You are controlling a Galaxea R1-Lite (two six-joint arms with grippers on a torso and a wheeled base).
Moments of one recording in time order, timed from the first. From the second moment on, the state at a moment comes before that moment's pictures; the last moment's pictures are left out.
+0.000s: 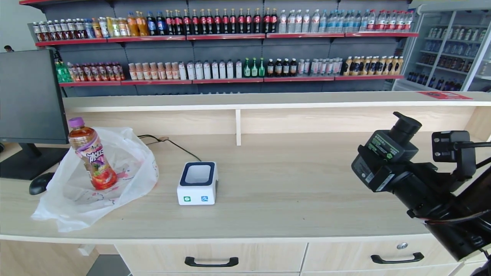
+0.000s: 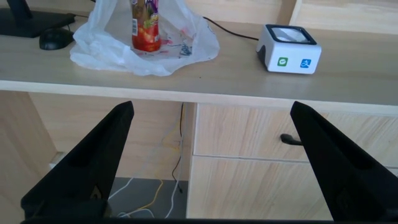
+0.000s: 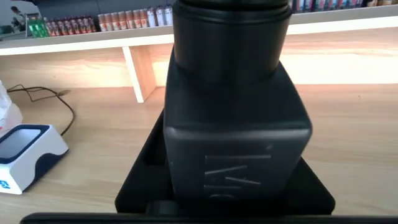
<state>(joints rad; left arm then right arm) 0.00 0.00 0.00 0.01 0.00 0.00 0.41 1.67 -0.26 -1.57 -0.21 0.05</state>
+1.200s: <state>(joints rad) 0.00 0.00 0.00 0.01 0.00 -0.01 0.43 1.69 -0.27 -1.57 -0.21 0.07</state>
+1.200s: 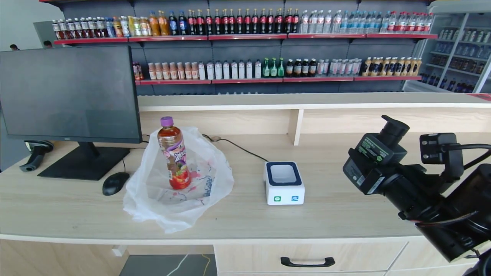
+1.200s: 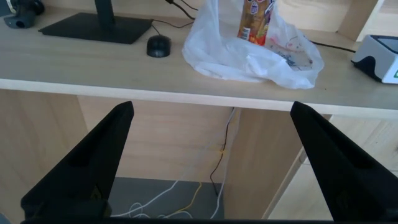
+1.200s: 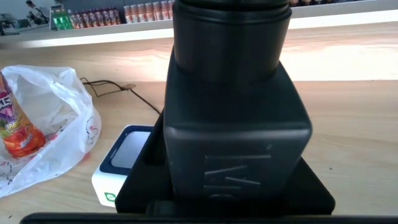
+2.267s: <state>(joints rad) 0.00 0.00 0.00 0.00 0.00 0.00 0.50 1.90 -0.47 -1.57 0.09 -0.28</state>
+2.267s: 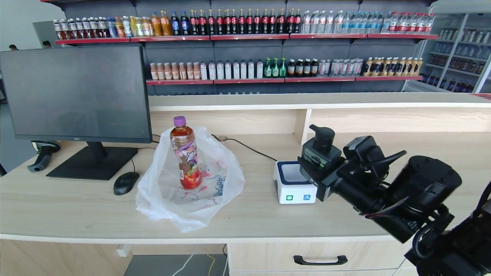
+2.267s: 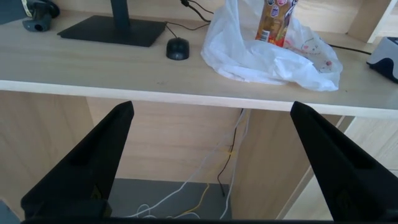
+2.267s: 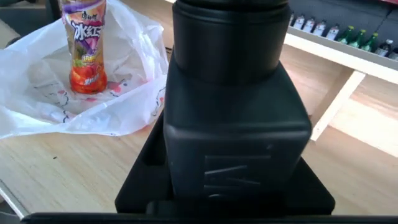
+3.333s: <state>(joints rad) 0.00 0.00 0.00 0.00 0.00 0.00 0.36 2.19 -0.84 -1.57 0.49 -0.66</state>
